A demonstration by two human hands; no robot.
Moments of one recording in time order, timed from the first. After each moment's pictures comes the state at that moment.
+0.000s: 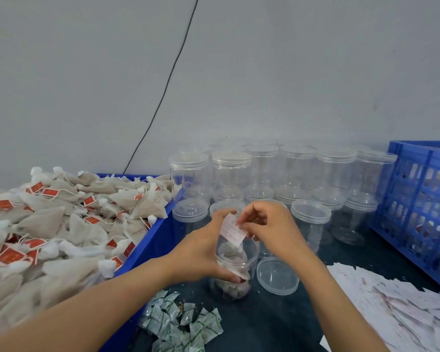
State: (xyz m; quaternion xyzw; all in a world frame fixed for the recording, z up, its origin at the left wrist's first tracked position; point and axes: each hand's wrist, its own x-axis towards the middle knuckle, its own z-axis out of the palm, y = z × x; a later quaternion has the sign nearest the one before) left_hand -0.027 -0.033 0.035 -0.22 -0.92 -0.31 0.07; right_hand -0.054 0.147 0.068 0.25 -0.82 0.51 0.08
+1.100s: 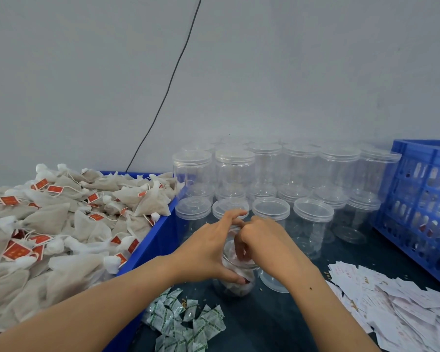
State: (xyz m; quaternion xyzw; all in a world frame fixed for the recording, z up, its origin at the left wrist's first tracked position) left_hand -0.025 -0.027 0.036 -0.27 -0.93 -0.25 0.11; right_hand -0.036 0.126 0.075 0.32 -0.94 -0.01 0.07
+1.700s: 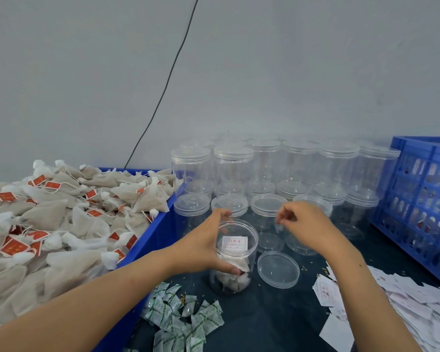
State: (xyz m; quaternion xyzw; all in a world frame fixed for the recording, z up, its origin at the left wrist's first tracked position) left_hand -0.029 -0.034 0.033 -0.19 -0.92 -0.34 0.02; right_hand -0.080 0.196 0.064 0.17 -0.95 0.25 0.09
